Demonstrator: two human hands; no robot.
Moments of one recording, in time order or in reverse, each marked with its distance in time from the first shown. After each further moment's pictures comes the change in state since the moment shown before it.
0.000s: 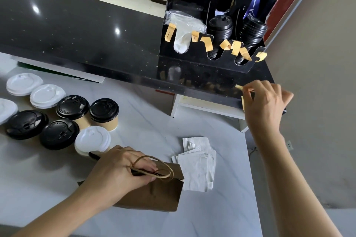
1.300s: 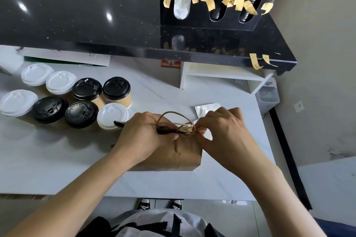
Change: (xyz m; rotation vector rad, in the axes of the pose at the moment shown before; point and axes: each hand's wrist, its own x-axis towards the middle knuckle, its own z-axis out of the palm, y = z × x) left_hand 0.000 0.000 0.001 -0.066 -0.014 -0.151; right_hand -0.157 -0.122 -0.092 0.238 -0.671 -0.179
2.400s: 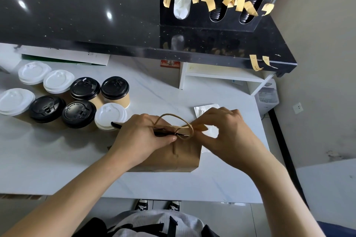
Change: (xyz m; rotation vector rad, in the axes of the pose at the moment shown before) left_hand -0.001 0.000 -0.001 0.003 0.000 -0.006; right_hand 0.006 0.010 -0.012 0.236 -0.057 -0.006
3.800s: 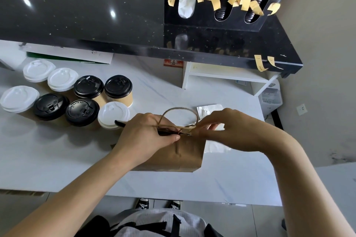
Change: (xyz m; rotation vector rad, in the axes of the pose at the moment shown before) left_hand 0.002 -0.002 0.002 0.008 0.019 0.004; right_hand 0.026 0.013 -0.027 0.097 -0.492 0.207
